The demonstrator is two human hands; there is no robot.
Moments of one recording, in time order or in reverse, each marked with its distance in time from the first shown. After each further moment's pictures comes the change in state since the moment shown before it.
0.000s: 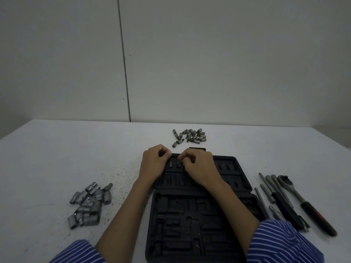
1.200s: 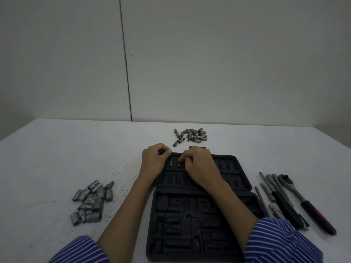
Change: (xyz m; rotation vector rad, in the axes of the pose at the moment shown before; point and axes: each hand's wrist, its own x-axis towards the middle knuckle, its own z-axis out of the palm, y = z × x) left_hand 0.000 0.001 -0.003 0.004 0.040 0.022; right_hand -0.002 -0.004 -0.001 -0.156 -0.008 -0.100
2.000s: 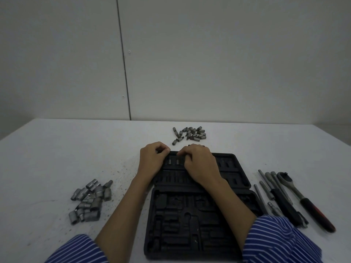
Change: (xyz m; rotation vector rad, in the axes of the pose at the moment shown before) left_hand 0.000 0.000 -0.001 -0.008 0.018 0.000; right_hand -0.001 0.000 -0.001 -0.091 0.033 0.009
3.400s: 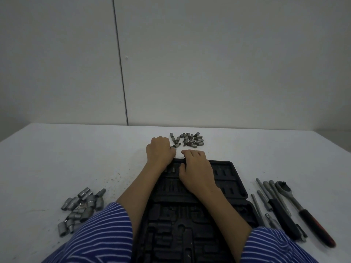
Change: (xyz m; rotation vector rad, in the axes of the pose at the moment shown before) left_hand 0.047 0.019 0.035 0.661 -0.071 0.035; right_hand 0.004 0.009 0.011 -0.215 -0.043 0.029
